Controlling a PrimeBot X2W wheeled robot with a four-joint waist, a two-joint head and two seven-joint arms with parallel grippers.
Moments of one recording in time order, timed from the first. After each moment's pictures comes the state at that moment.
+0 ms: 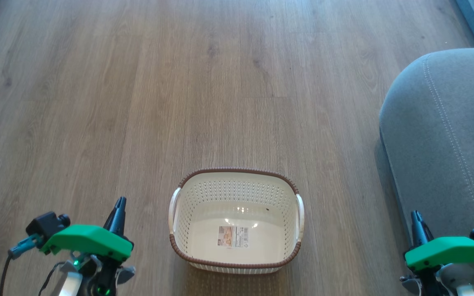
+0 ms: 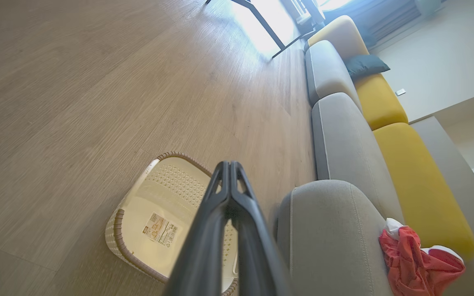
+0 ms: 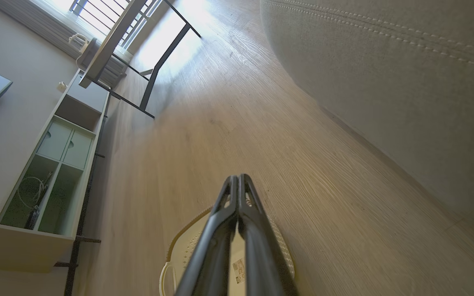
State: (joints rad) left arm -0.08 0.17 -0.24 0.34 -1.09 0.02 -0.07; right arm 0.00 -0.04 -0.11 0.30 0.85 0.12 -0.05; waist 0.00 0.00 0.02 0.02
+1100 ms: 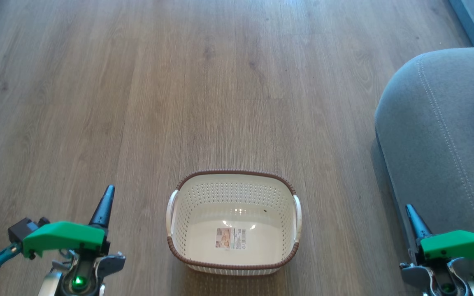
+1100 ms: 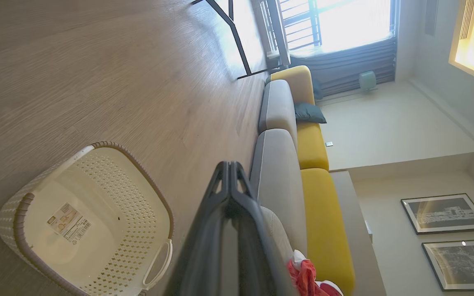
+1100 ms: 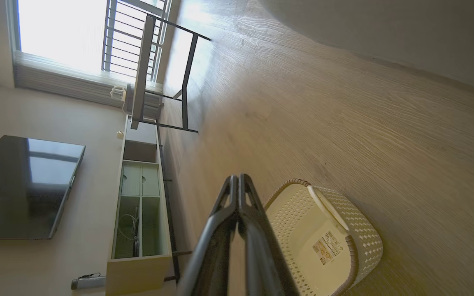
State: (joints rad) left arm -0.08 0.11 -0.07 0.31 -1.37 -0.06 0.03; right arm -0.02 -0.04 -0.12 0.29 1.26 0.12 0.03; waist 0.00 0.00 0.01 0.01
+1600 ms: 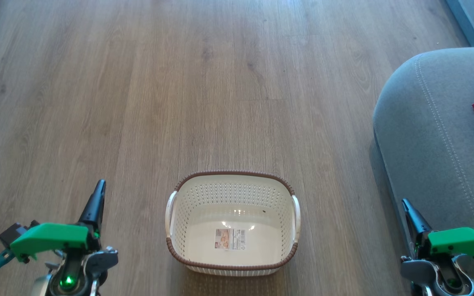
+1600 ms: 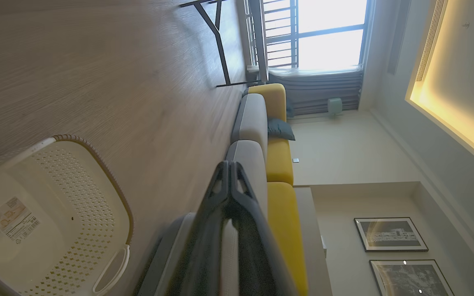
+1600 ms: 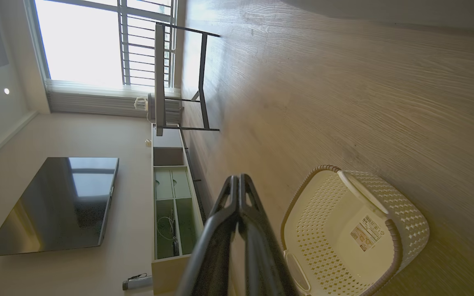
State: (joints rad) left arm -0.08 0.08 0.00 0.30 -1.49 -0.09 0.06; right arm -0.04 -0.04 -0.13 0.29 1.43 0.12 0.07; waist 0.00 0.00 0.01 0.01
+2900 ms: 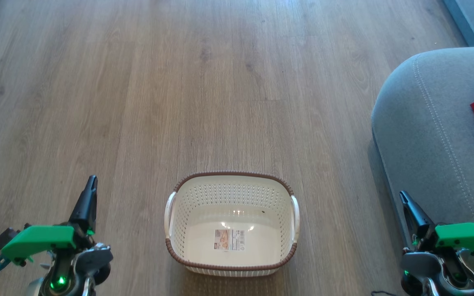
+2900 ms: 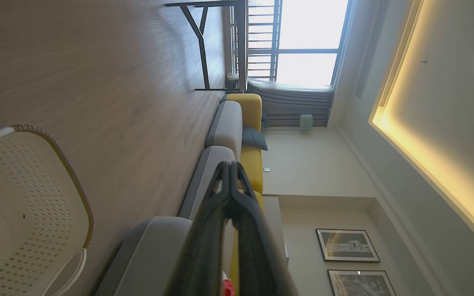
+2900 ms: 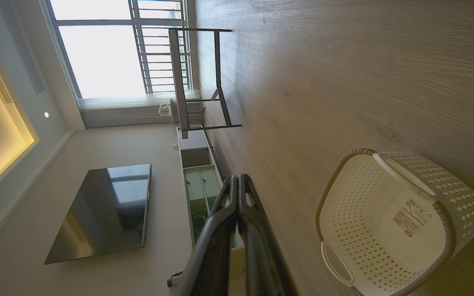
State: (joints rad) left arm -0.08 0.05 0.08 0.28 -1.61 -0.12 0.11; right arm -0.06 -0.04 -0.13 0.28 1.60 0.12 0.11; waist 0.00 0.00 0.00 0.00
